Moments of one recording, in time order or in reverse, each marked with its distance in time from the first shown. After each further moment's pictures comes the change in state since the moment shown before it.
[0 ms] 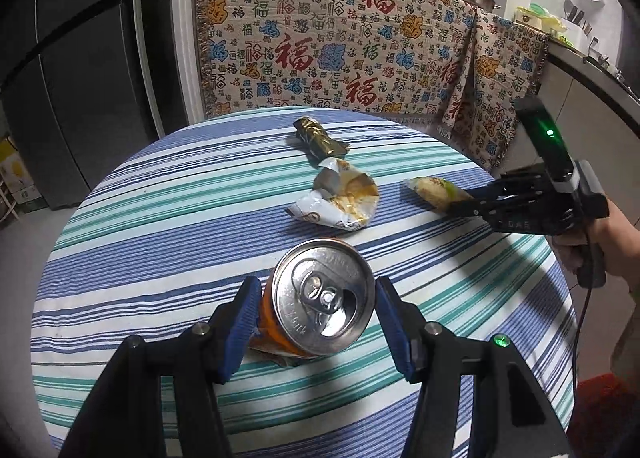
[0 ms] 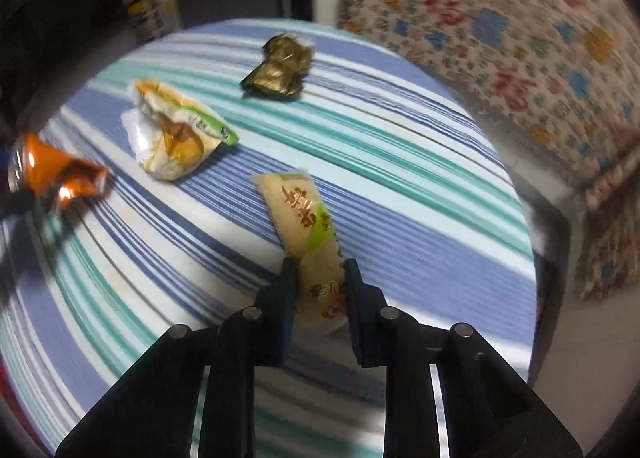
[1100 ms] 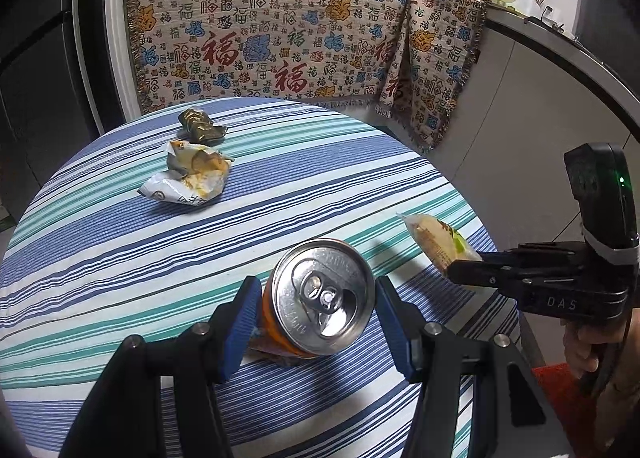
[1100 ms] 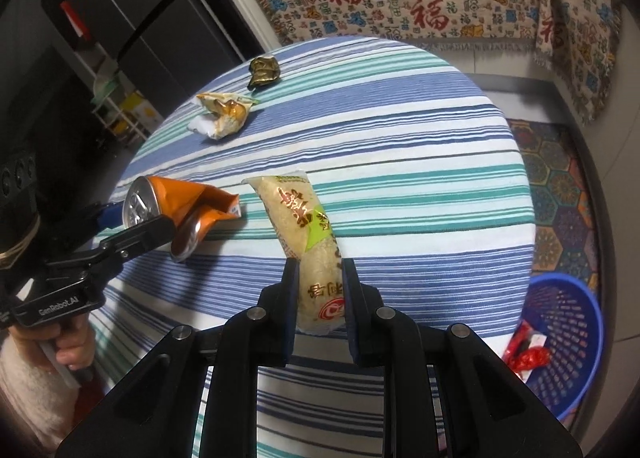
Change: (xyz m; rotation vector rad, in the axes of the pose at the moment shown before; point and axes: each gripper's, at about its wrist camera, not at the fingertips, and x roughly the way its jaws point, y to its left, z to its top) left arm 0.000 -0.109 -0.022 0.082 0.030 -0.117; right arm -0.100 0.013 -0.153 0.451 -0.140 0.149
